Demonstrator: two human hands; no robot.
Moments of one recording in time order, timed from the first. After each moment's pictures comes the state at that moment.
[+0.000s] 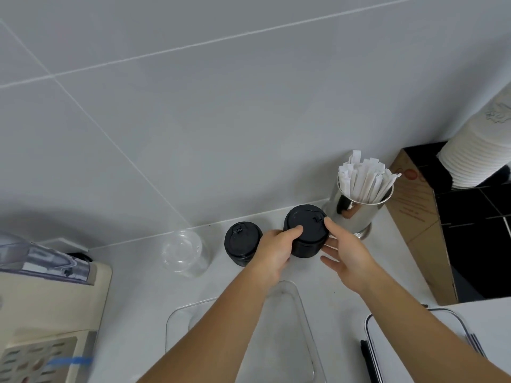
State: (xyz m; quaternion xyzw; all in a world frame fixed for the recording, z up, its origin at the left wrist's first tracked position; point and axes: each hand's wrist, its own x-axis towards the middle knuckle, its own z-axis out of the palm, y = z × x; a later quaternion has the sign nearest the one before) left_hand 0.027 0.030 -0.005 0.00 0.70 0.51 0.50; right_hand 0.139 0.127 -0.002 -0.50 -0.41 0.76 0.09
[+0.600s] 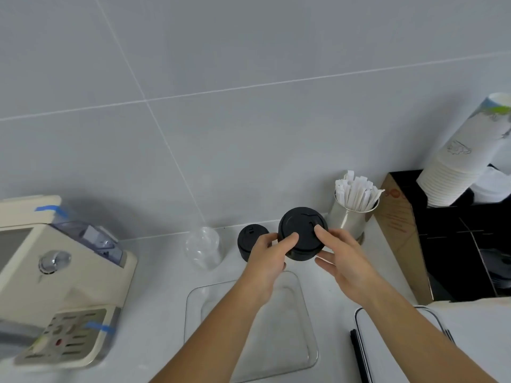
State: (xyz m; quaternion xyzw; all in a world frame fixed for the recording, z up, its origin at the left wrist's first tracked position) left_hand 0.069 -0.041 0.063 0.05 0.69 0.57 0.44; right_hand 0.175 0.073 0.073 -0.41 -0.48 0.76 0.13
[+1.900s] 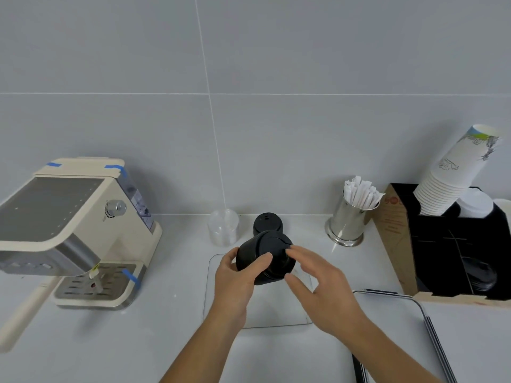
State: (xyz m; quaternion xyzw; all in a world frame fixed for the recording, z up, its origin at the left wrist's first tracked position) left_hand 0.132 -0.180 0.091 -0.06 0.65 0.71 0.28; right_hand 0.240 -0.051 0.091 -0.15 -0.88 0.41 0.19
